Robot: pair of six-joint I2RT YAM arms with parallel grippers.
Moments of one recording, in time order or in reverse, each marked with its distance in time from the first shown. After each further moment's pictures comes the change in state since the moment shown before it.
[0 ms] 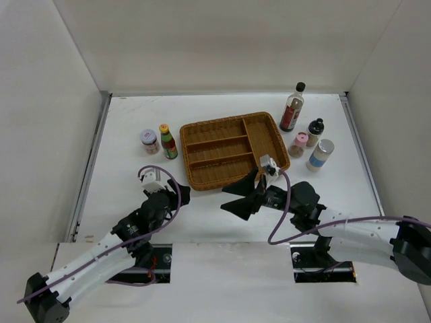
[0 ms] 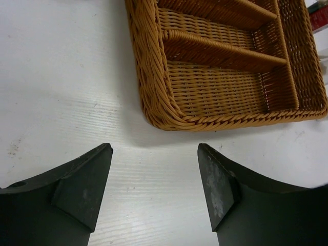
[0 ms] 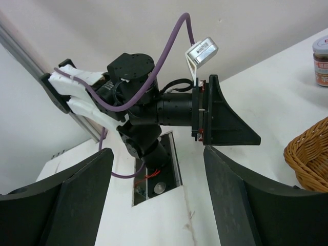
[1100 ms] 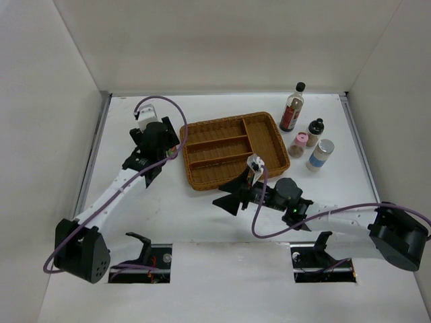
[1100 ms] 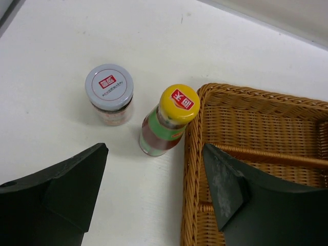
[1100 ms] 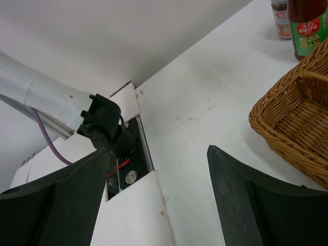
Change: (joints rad) left arm 0.408 0.697 0.663 0.042 -0.041 0.394; right arm -0.008 0.187 0.024 -0.024 0.092 -0.008
